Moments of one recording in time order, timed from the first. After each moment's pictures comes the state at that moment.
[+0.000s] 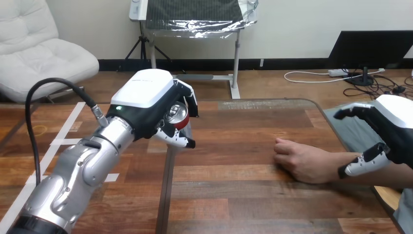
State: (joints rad) left arm -0.44 0.53 -0.31 0.24 0.66 -0.22 -0.09; right arm -0.06 -0.75 -0.07 -0.18 -0.61 0.17 0.45
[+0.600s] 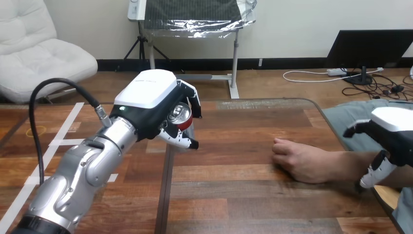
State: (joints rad) left arm -0.44 0.52 -0.31 0.23 0.67 -0.22 -0.10; right arm -0.20 -0.85 0.07 0.05 -0.71 0.13 0.55
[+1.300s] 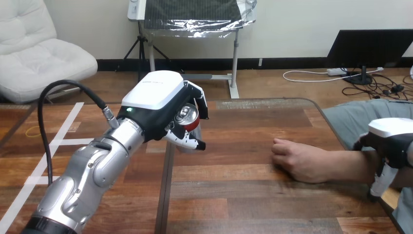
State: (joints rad) left arm -0.44 0.48 -0.31 0.23 0.68 -0.23 -0.10; right arm -0.38 -0.86 0.24 0.33 -0.83 0.09 0.59
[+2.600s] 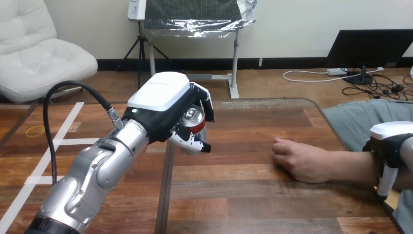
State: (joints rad) left arm -0.44 0.47 -0.32 0.23 0.69 -0.25 -0.11; right arm -0.58 -0.80 0.43 0.69 -0.91 0.07 0.48
